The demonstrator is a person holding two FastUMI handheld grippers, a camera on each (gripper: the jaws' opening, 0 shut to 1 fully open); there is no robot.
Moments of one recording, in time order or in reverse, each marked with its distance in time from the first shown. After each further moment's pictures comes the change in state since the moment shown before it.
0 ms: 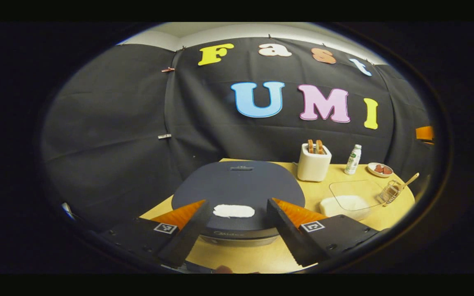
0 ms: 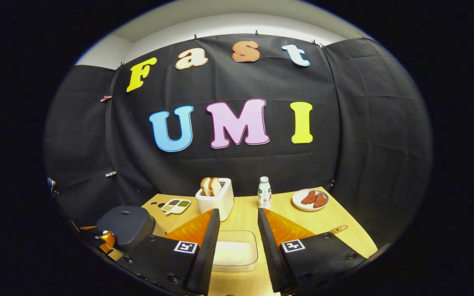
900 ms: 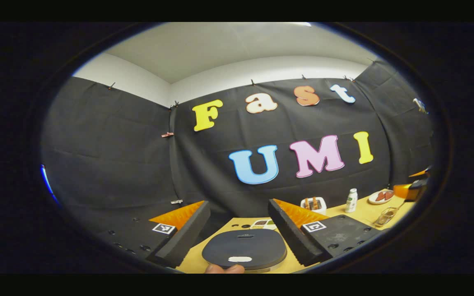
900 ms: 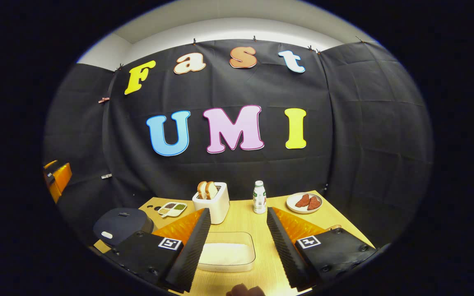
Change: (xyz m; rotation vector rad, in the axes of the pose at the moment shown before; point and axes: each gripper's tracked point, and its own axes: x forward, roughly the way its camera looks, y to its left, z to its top) left arm -0.115 -0.030 0.199 0.133 -0.477 0.038; right arm -0.016 0.004 0.005 -0.020 -0.051 -0.048
